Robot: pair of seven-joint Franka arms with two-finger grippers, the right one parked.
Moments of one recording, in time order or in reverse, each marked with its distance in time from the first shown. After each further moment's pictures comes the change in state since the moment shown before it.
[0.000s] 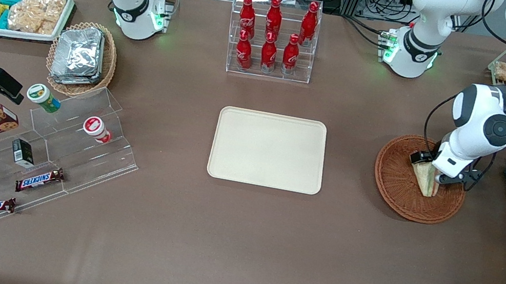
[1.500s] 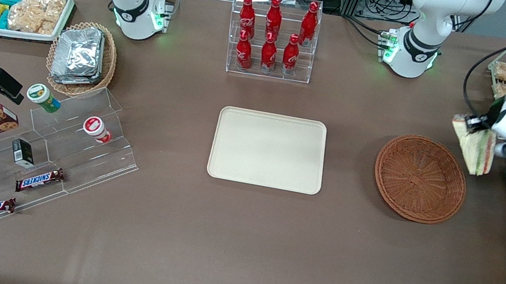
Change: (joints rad) arm -0.075 -0.330 -0.012 0.525 -0.070 -0.884 0.022
